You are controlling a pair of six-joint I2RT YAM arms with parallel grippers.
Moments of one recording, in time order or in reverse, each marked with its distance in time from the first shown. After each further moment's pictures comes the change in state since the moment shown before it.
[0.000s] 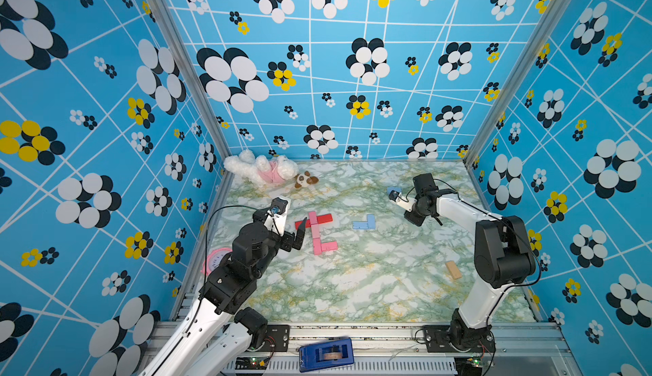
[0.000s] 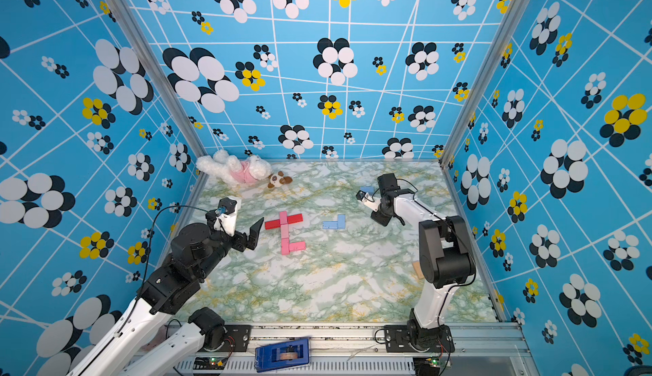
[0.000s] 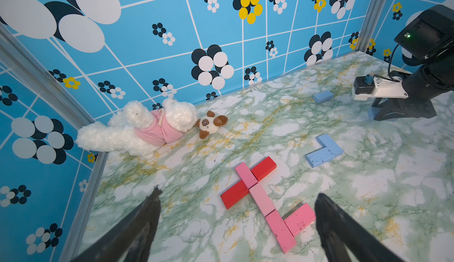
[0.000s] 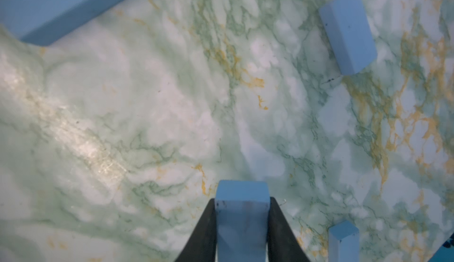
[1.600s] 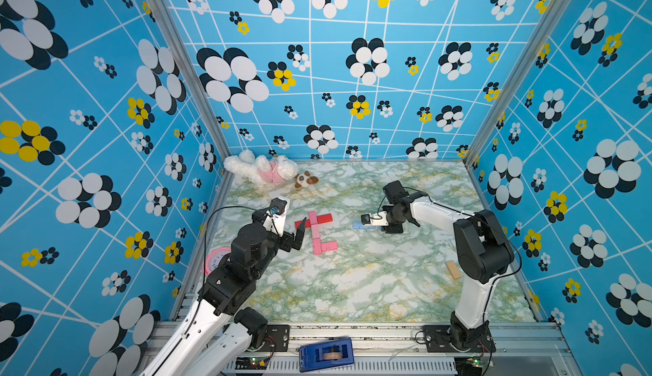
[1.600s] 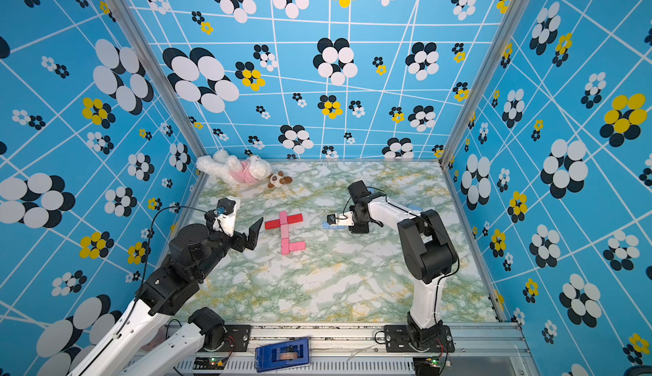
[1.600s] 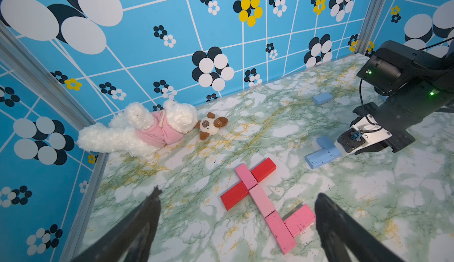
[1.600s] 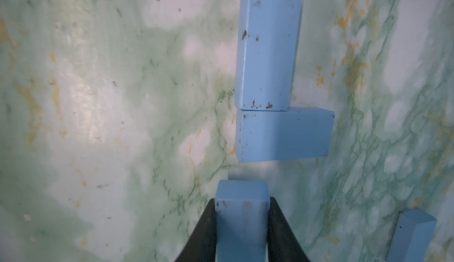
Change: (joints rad) left arm 0.000 -0.009 0.000 0.000 0.000 0.000; right arm 0.220 0.114 0.081 -0.053 -0.105 -0.327
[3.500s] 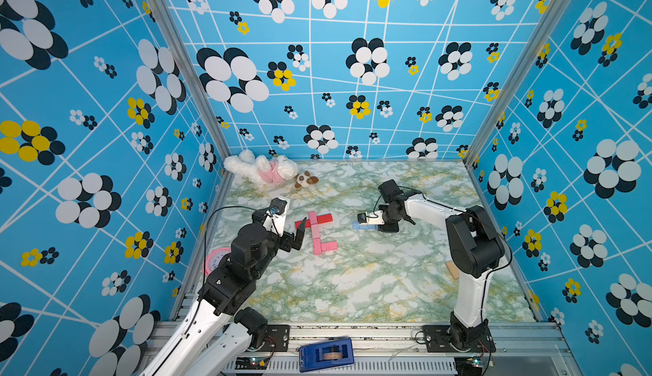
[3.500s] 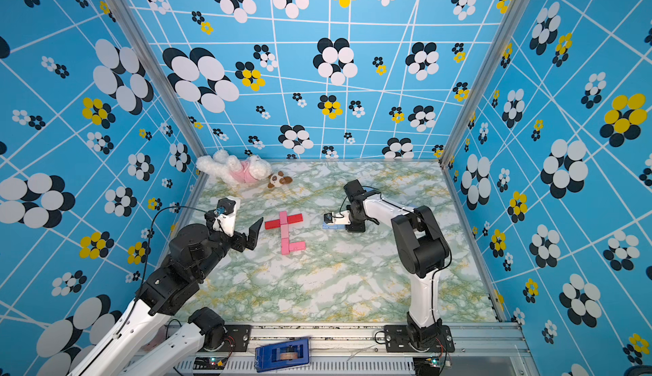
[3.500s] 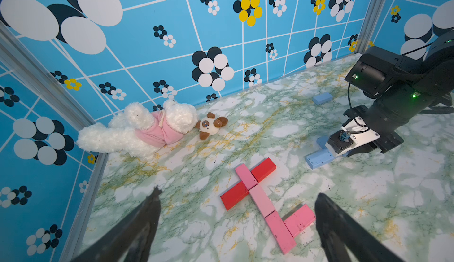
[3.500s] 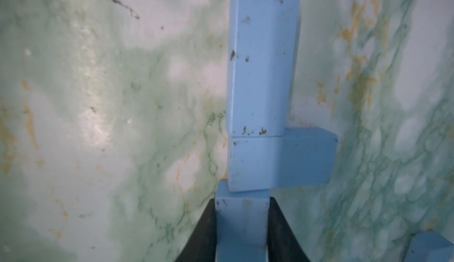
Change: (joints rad) left arm 0.000 0.000 0.000 0.000 0.000 0.000; right arm 0.015 0.071 0.070 -0.029 0.000 0.027
